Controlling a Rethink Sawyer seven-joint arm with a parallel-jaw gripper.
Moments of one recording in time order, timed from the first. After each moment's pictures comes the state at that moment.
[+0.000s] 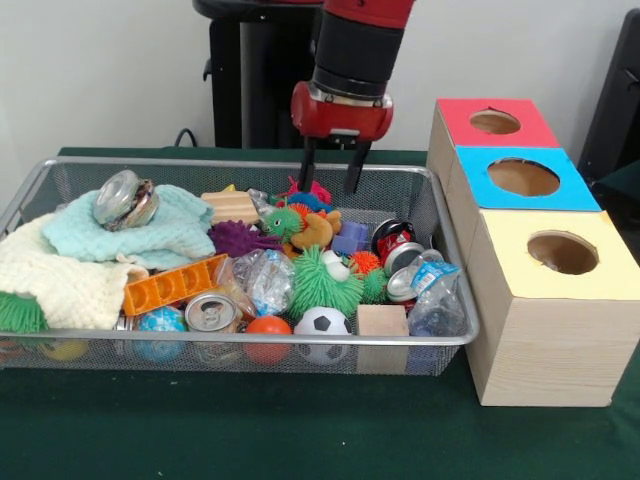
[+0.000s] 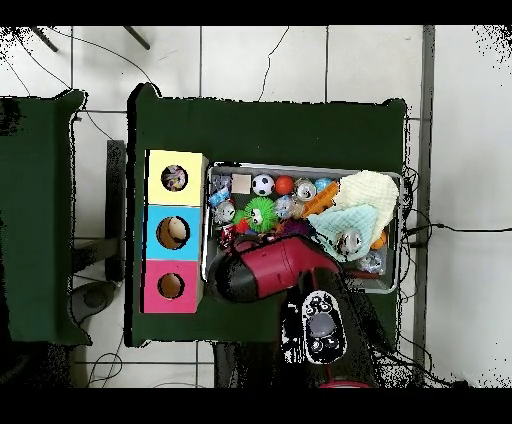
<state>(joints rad) -0.21 -0.70 0.05 1.79 -0.59 0.35 1.79</state>
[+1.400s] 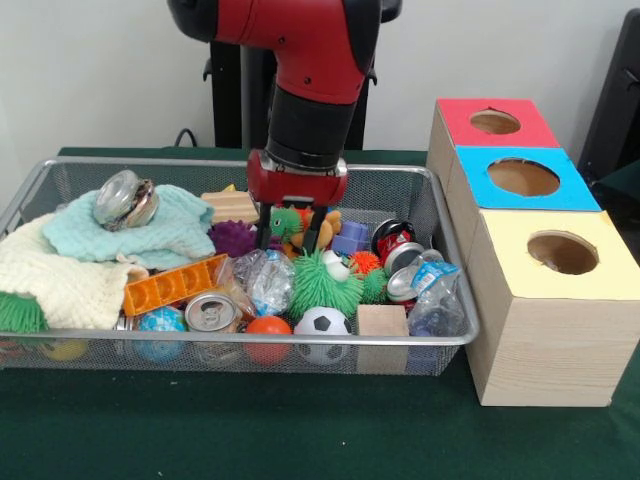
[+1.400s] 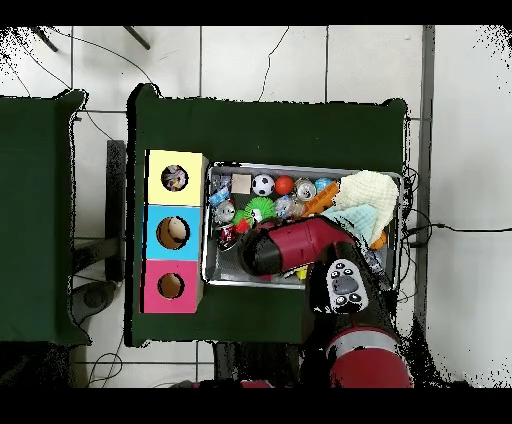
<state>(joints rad) -0.29 -0.52 0.06 1.63 -0.60 0.33 1.79</state>
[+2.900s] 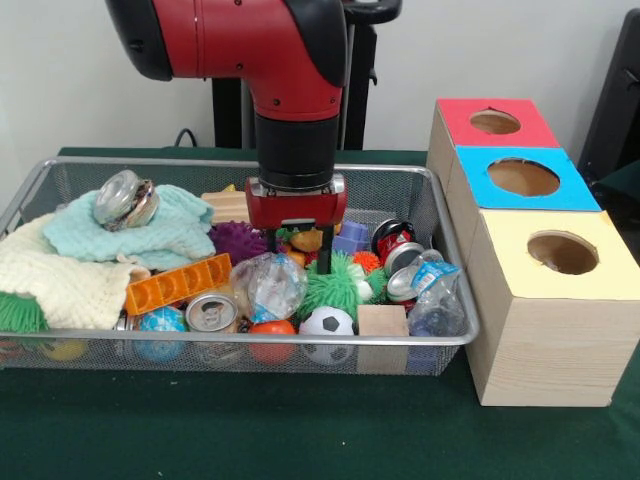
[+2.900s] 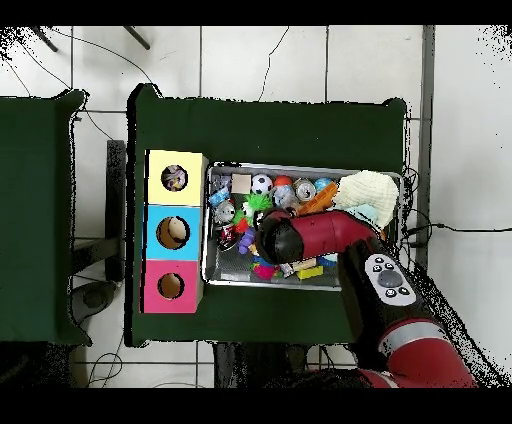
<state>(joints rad) -0.50 -0.51 0.29 1.65 -0.60 0.33 1.79</state>
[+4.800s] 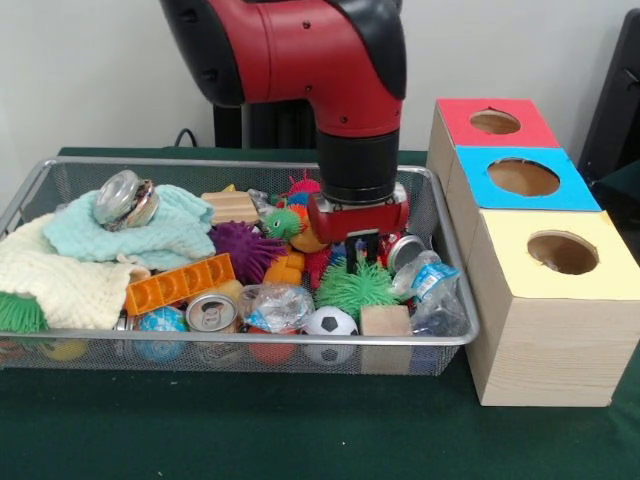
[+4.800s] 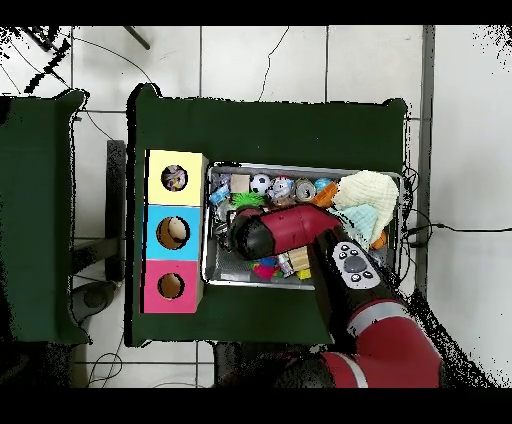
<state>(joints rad) -0.42 -0.47 0.32 1.63 -0.59 0.33 1.79</state>
